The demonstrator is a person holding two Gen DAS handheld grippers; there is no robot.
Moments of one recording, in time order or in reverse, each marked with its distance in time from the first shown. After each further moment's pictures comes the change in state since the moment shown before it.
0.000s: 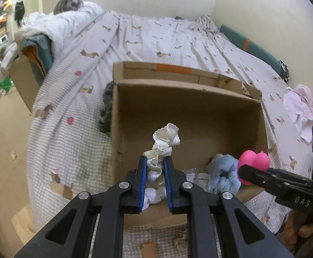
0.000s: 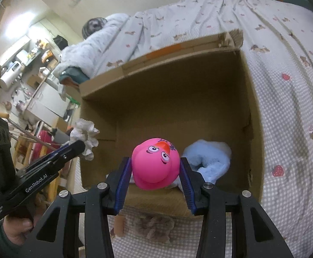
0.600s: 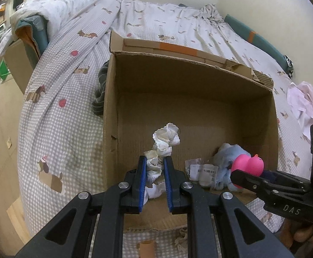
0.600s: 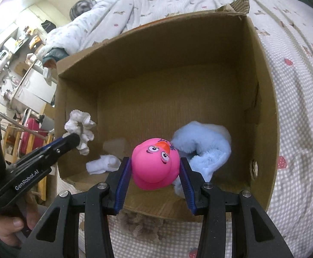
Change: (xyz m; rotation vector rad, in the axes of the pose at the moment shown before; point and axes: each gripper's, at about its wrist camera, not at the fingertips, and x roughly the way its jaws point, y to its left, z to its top) left arm 0.030 0.005 -0.009 -0.029 0.079 -0.001; right arm 0.043 -0.004 -0.001 -0.008 0.116 -0.081
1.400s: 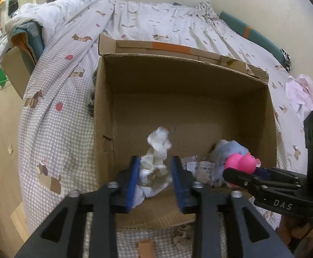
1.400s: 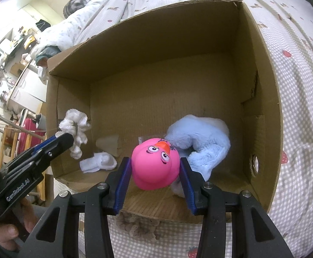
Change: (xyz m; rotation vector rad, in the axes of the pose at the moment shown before) left arm -0.002 -0.011 -0.002 0.036 0.002 0.001; right arm 0.011 -0.005 0.000 0.026 0.025 -0.017
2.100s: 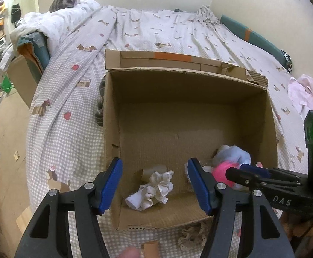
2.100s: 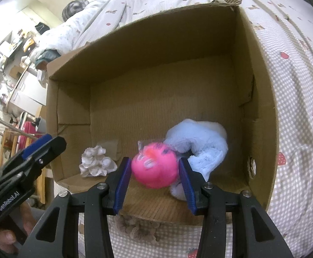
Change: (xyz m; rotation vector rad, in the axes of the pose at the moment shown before) left arm -0.014 -0.002 0.003 0.016 -0.050 0.042; right arm -0.005 -0.003 0.002 0.017 -0.026 0.001
